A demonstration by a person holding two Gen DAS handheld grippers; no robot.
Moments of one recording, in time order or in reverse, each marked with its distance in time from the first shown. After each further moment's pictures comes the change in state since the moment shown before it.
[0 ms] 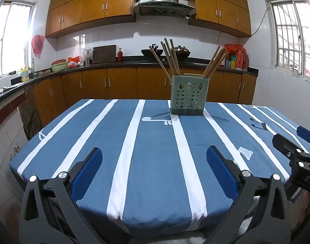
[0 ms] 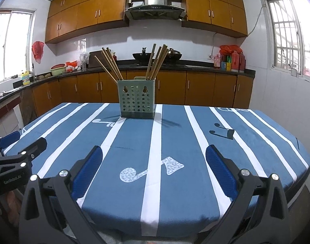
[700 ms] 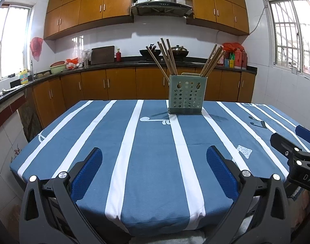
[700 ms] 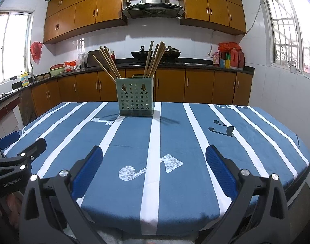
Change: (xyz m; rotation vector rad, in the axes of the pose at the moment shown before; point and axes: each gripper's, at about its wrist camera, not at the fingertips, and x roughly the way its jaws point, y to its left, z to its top) left arm -0.001 -0.005 -0.002 0.016 -0.001 -0.001; right arm 0.003 -0.004 -0.004 0.012 0.010 0.000
